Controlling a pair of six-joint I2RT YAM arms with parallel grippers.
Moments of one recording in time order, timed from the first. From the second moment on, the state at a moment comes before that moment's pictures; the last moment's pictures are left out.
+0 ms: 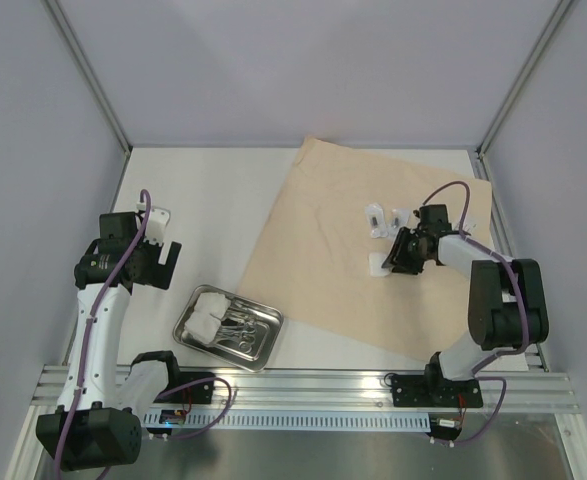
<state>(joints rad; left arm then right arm) 0.11 0.93 0.96 -0.96 -0.03 0.37 0.03 1.59 0.83 -0.35 -0.28 0.43</state>
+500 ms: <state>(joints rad) 0.11 0.93 0.96 -0.96 -0.02 0.37 0.03 1.64 0.83 -0.25 -0.41 0.44</state>
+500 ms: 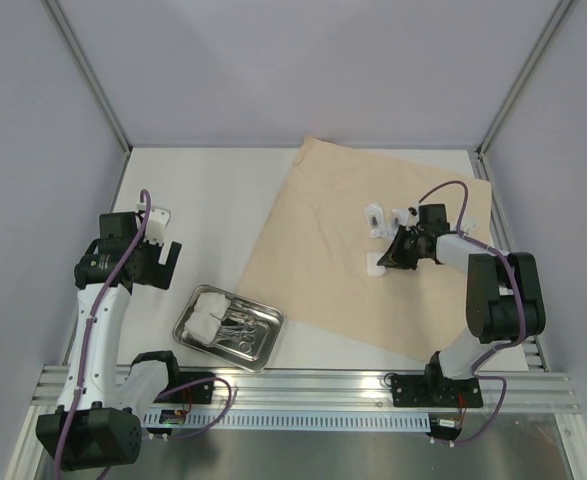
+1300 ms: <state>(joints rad) 0.11 0.93 0.96 -0.96 -0.07 0.37 0.90 1.89 1.61 -0.43 -0.45 0.22</state>
